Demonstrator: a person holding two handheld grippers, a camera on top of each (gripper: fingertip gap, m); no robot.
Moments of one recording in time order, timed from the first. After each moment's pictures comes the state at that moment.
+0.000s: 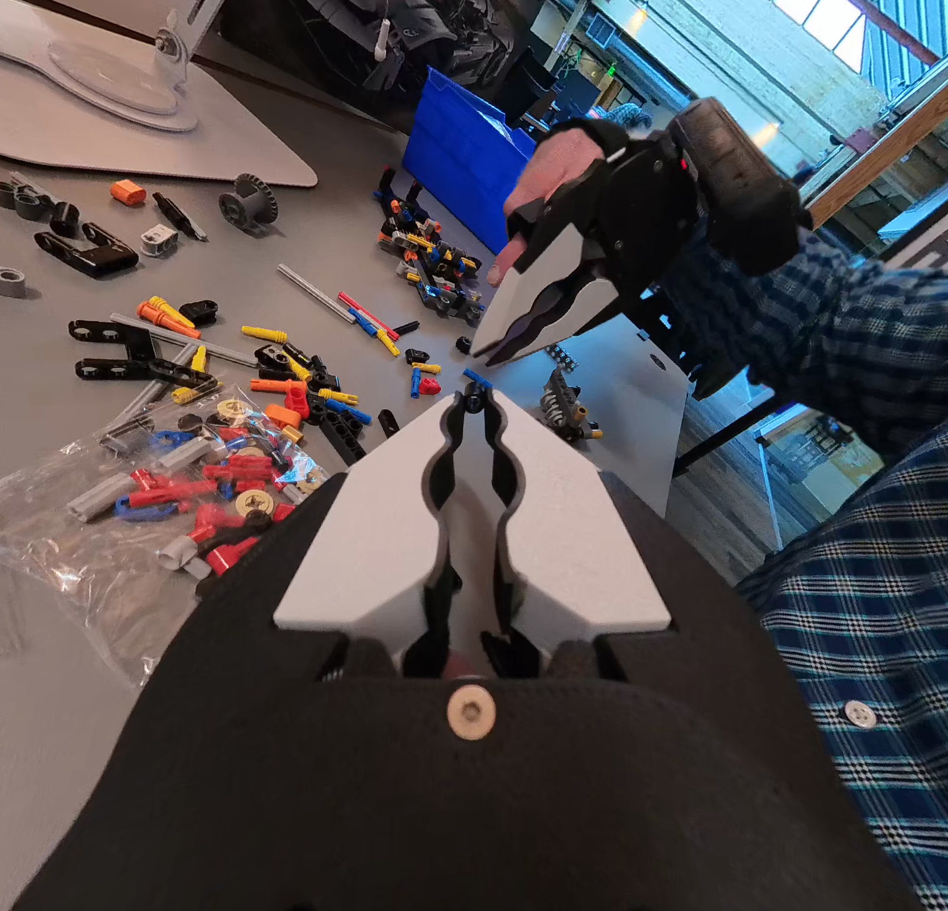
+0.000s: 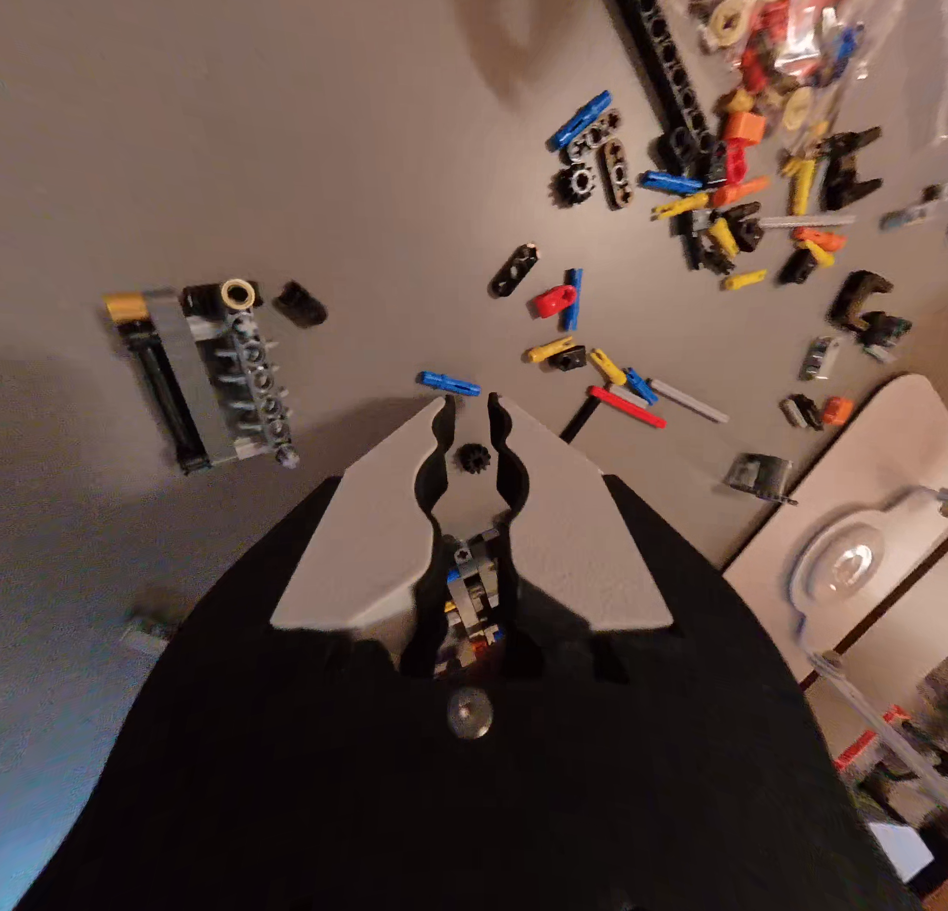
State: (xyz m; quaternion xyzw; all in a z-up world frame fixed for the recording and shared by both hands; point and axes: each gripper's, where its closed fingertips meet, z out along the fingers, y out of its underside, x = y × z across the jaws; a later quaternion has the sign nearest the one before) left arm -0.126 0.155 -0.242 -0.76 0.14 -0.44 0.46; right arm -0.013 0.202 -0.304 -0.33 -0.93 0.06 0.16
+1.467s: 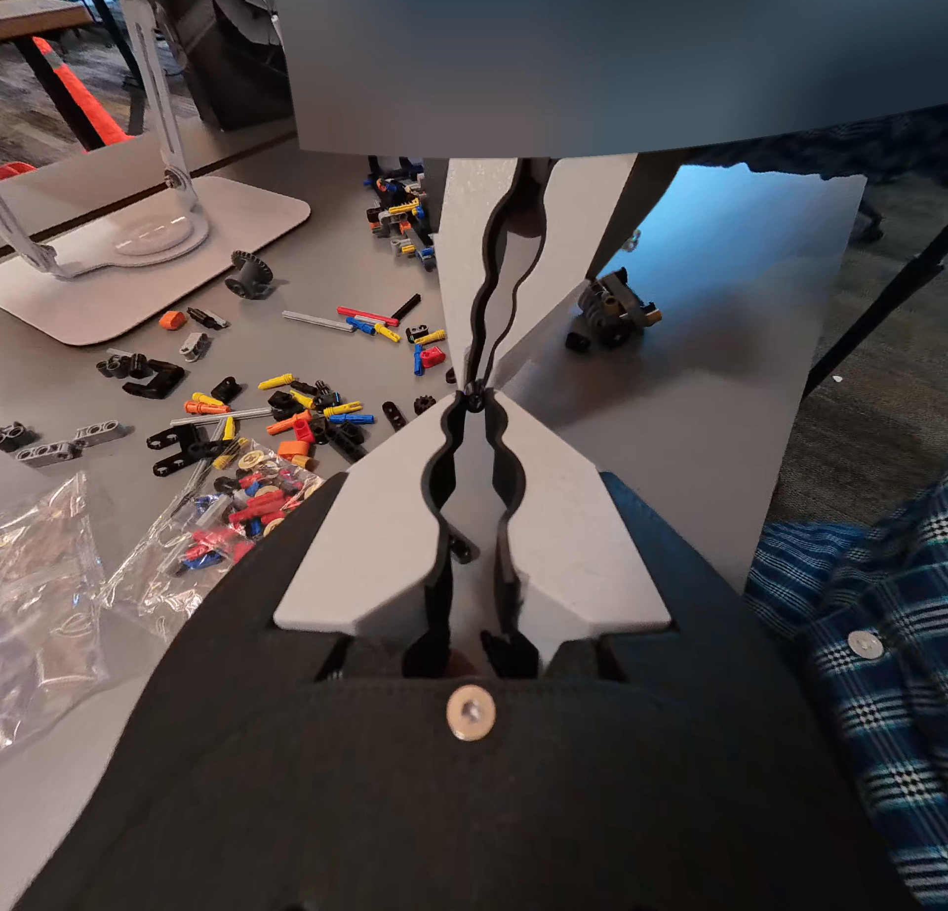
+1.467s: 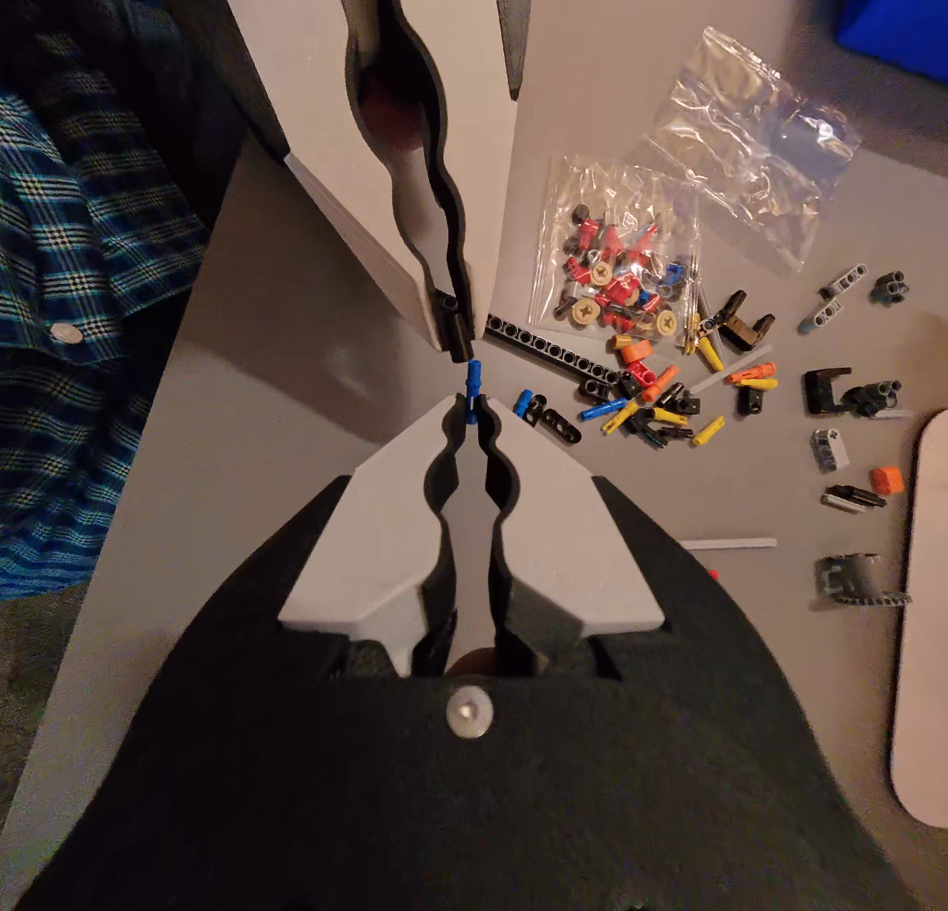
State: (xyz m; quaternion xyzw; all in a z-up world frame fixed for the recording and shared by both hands) left arm -0.102 0.127 -0.252 -0.75 0.34 -0.22 0.52; right arm -0.099 0.134 -0.272 -0.51 -0.80 0.23 0.22
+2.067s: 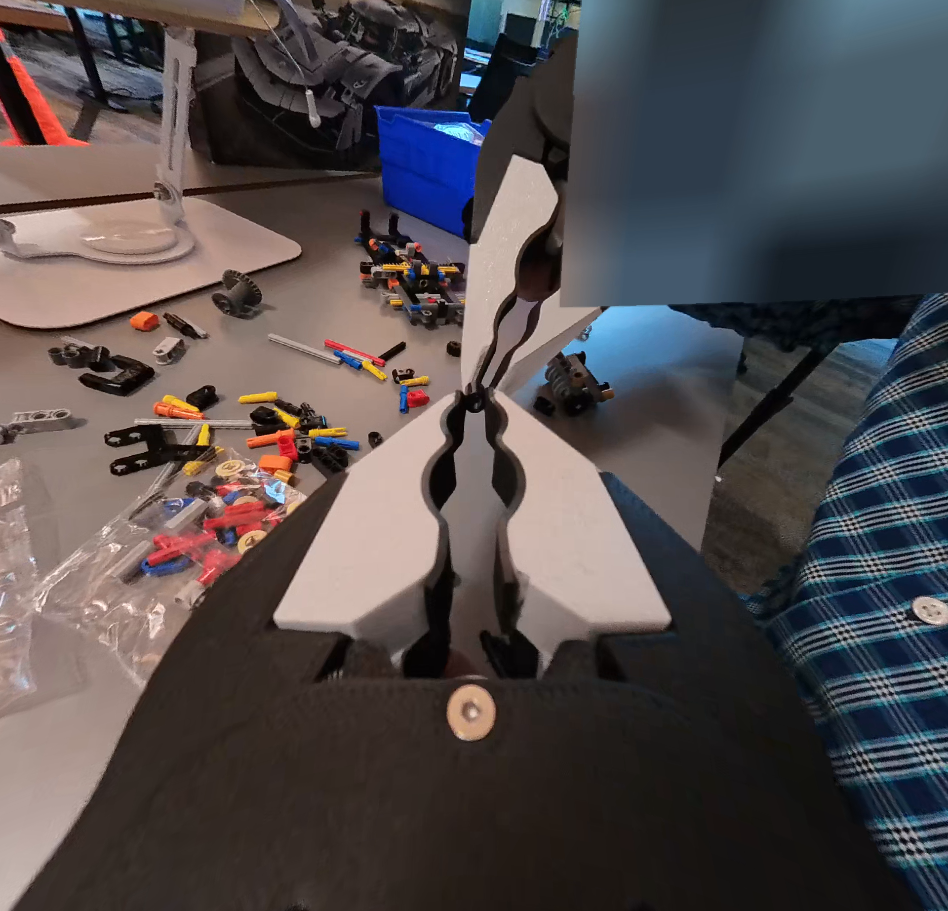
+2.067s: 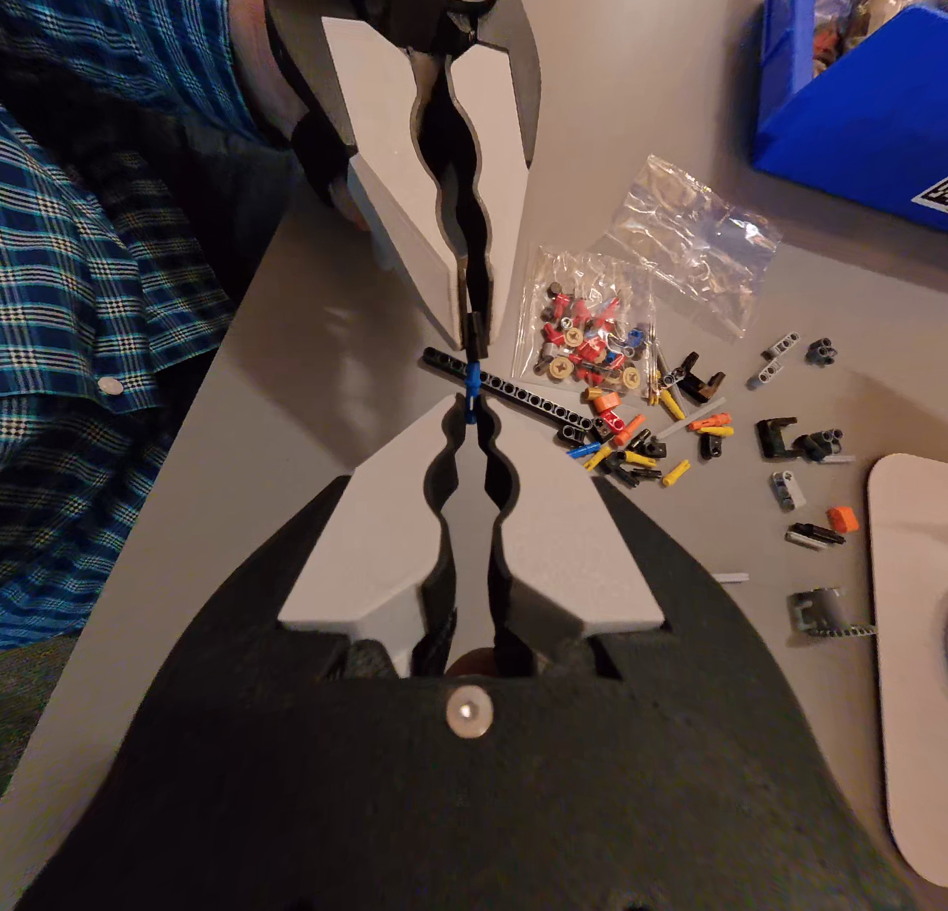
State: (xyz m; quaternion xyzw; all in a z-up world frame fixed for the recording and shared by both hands) left arm -0.112 0.129 -0.229 -0.73 0.26 -0.34 0.54; right arm -0.108 0.132 -0.246 -0.48 -0.78 0.29 0.27
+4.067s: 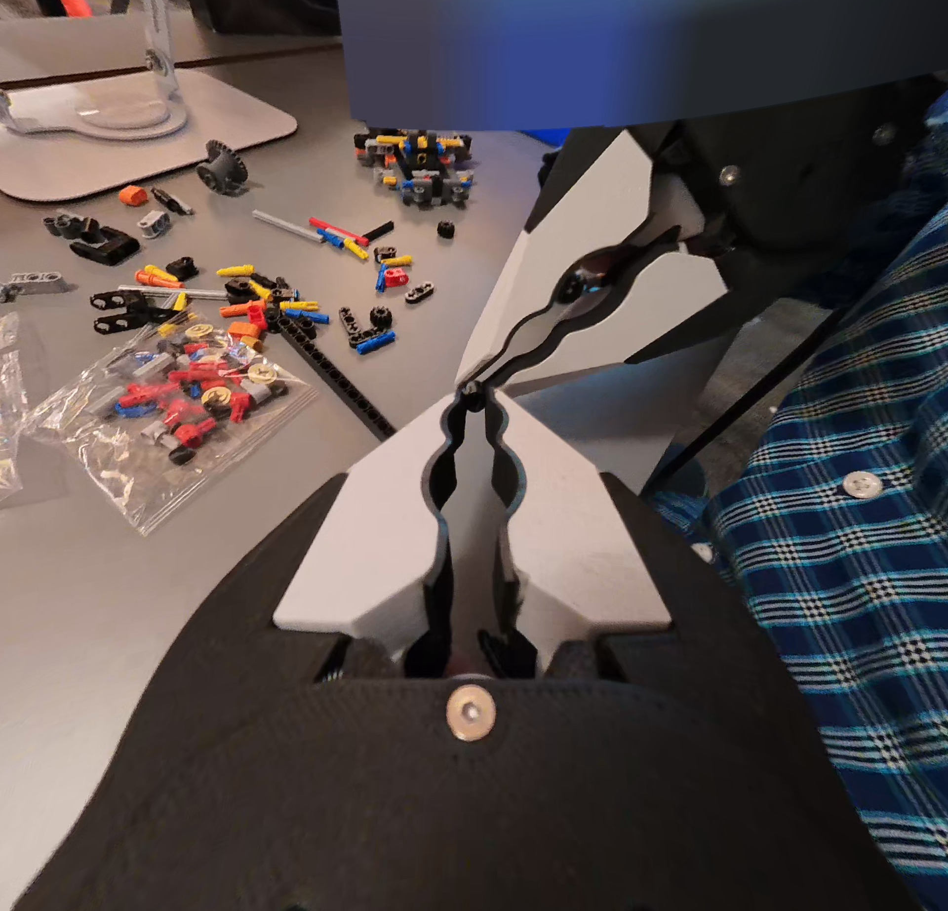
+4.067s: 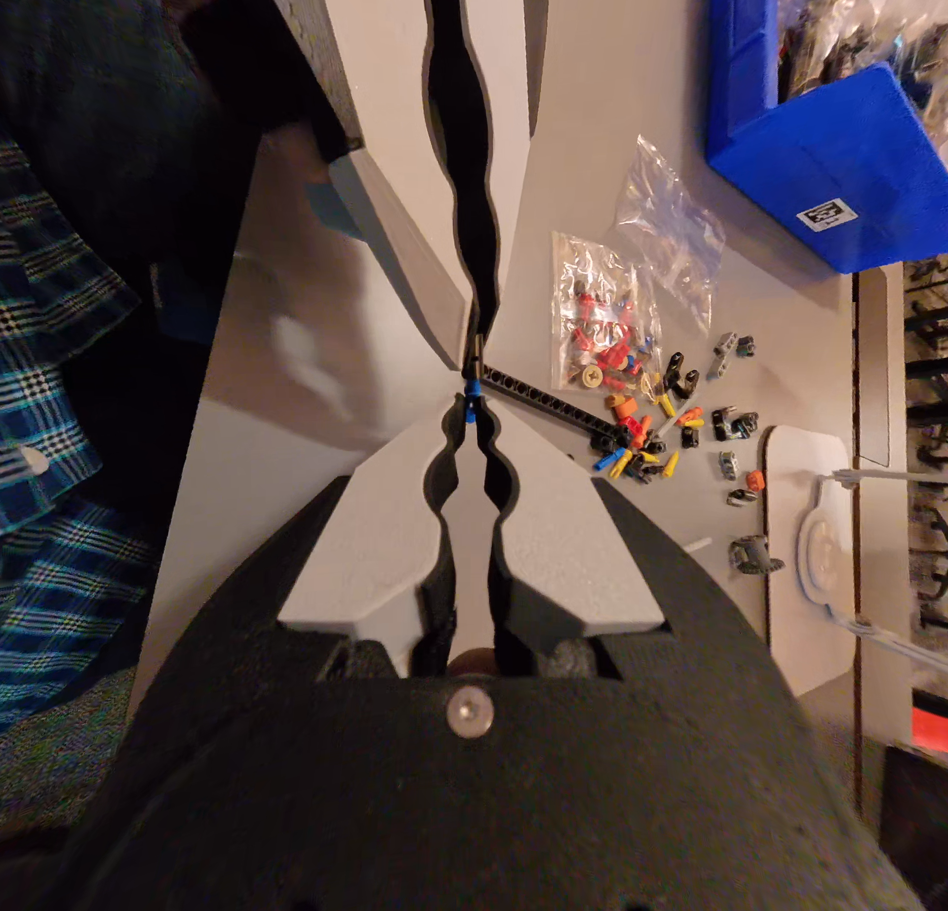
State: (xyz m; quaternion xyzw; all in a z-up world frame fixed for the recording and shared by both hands) left arm -0.117 0.077 -0.264 -0.79 0.27 -0.26 0.49; right arm -0.118 0.084 -0.279 -0.48 -0.78 0.10 0.38
